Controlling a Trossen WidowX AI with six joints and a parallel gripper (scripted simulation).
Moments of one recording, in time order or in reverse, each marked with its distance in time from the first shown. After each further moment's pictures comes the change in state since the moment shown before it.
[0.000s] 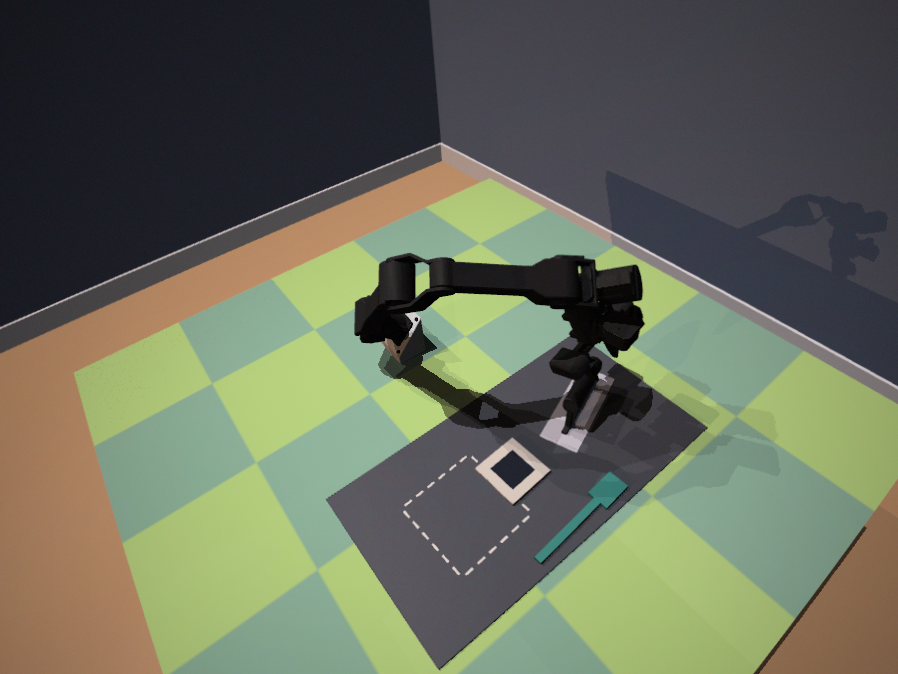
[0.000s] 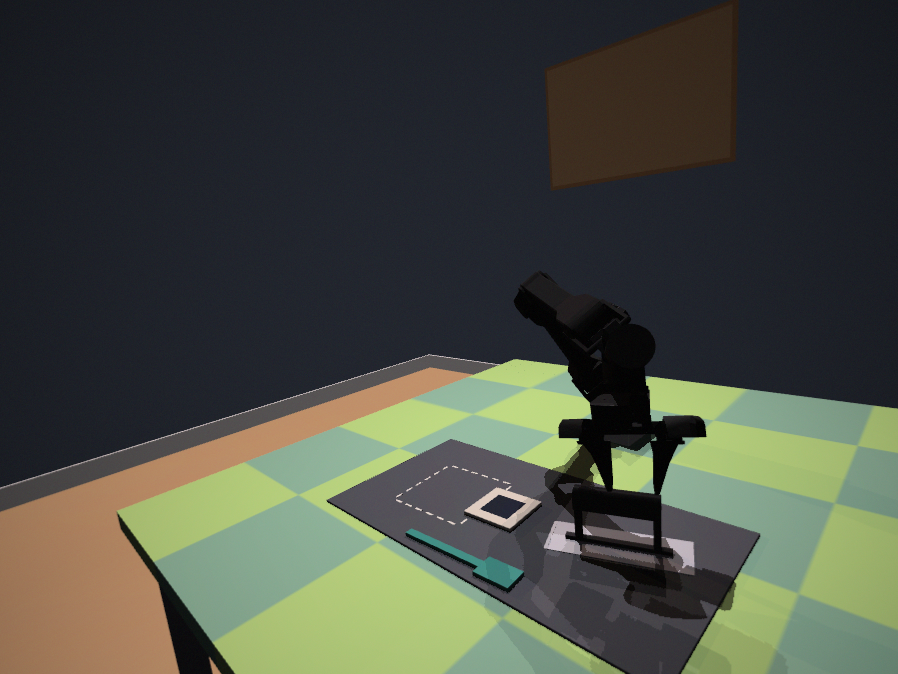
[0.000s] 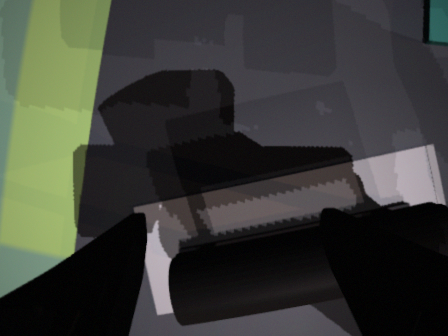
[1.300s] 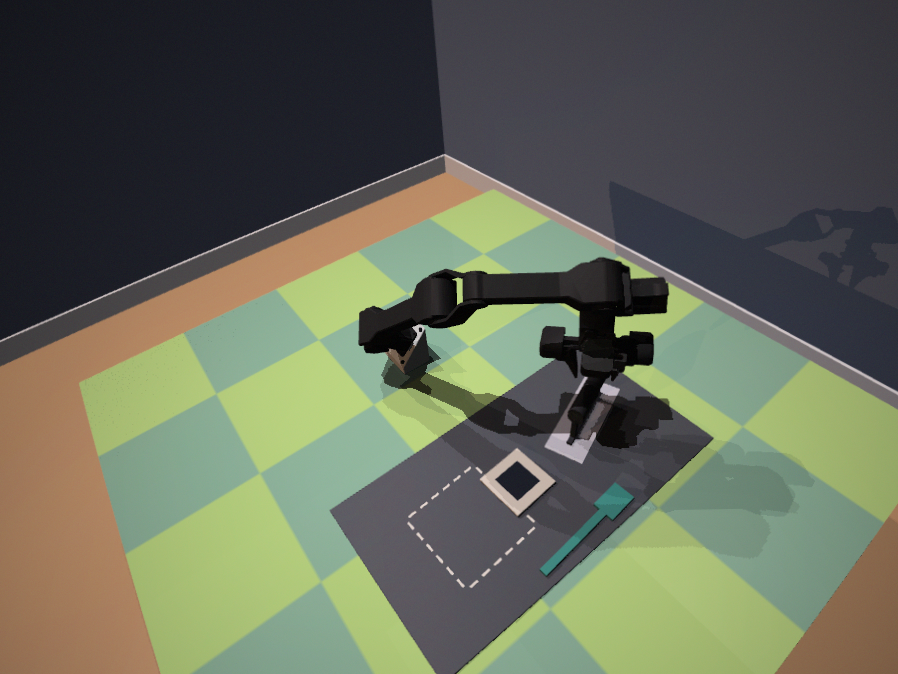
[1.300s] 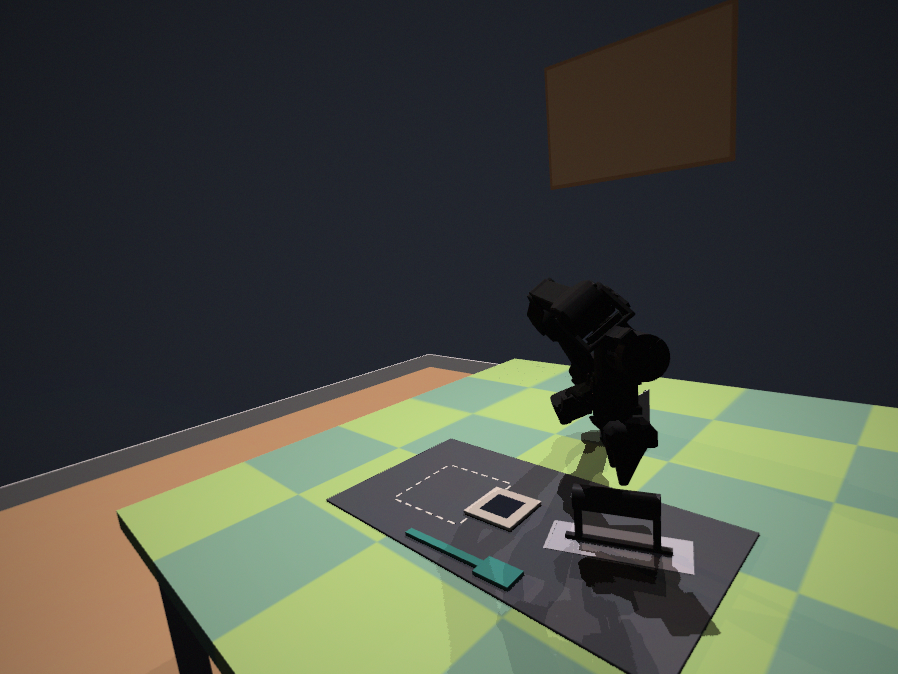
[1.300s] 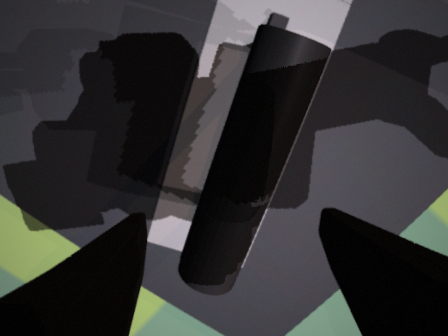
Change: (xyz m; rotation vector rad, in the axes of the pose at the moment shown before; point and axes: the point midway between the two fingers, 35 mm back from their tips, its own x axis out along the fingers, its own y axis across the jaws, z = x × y) arm -0.018 -0.018 -0.005 1.027 0.182 -0.286
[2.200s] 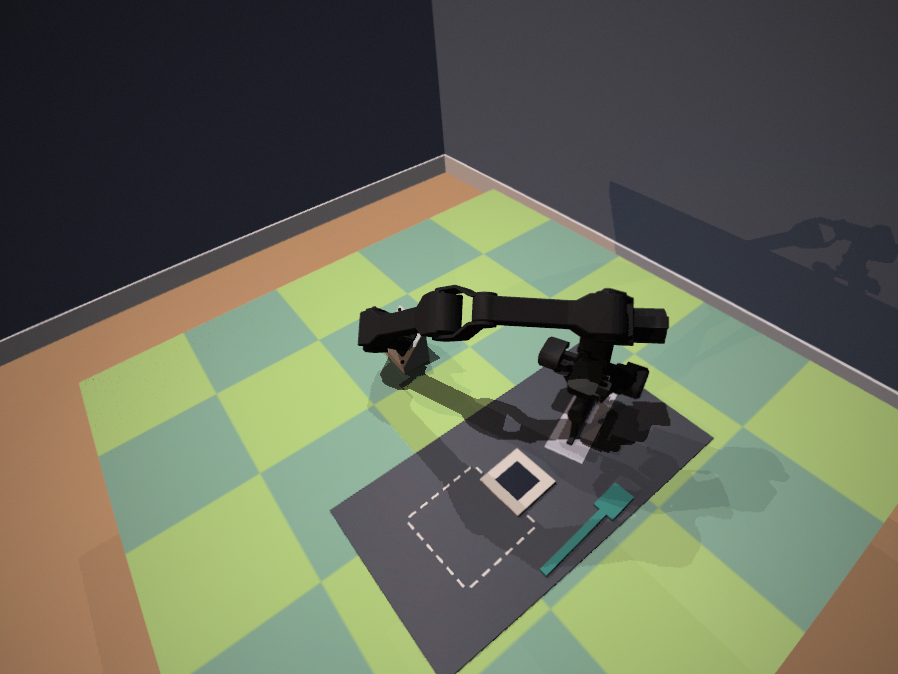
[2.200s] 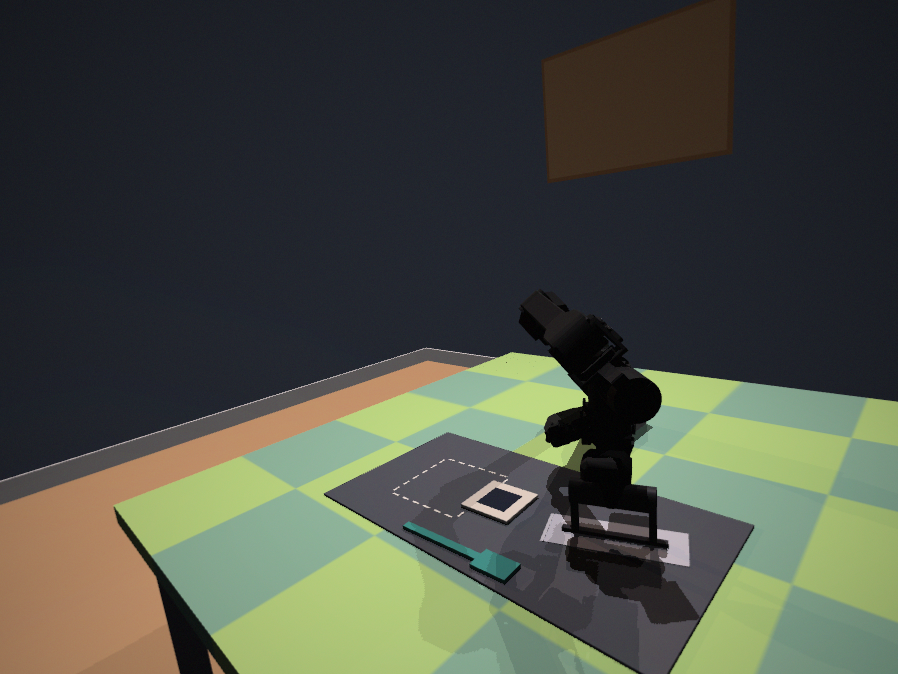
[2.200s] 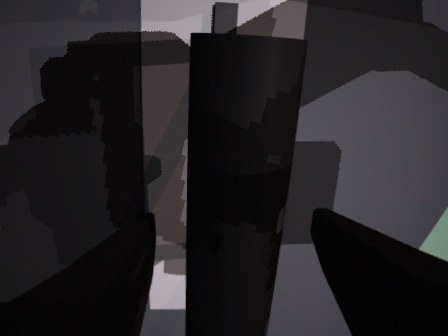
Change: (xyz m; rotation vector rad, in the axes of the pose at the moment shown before) arm 0.048 -0.008 0.004 0.266 0.004 -0.091
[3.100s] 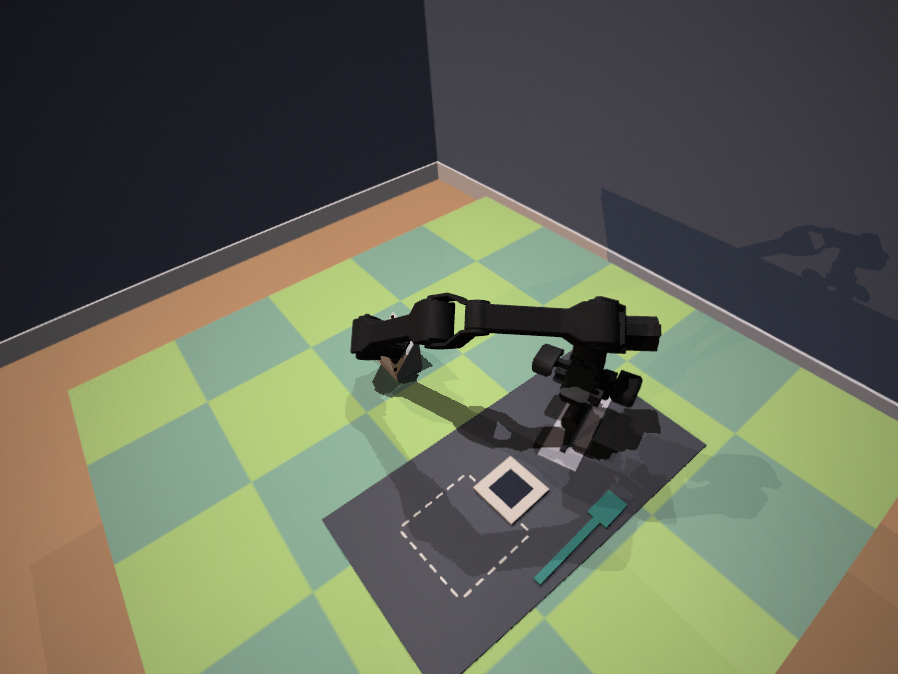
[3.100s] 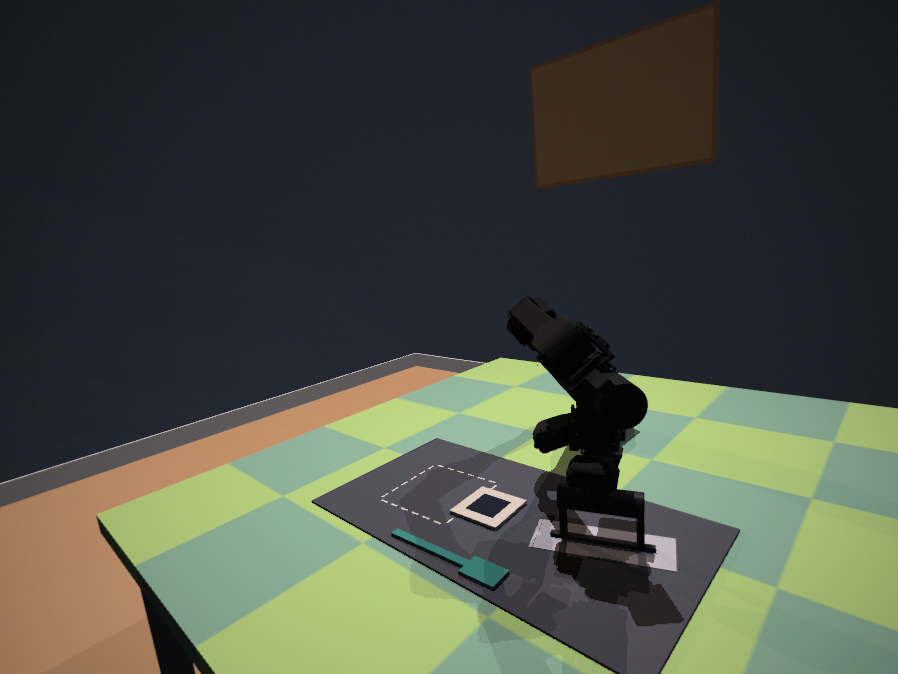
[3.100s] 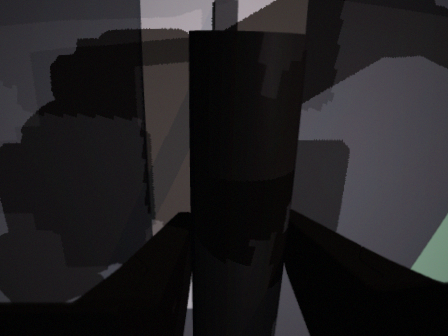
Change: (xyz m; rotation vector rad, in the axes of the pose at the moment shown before) arm 0.002 0.001 -0.001 0.032 0.004 0.007
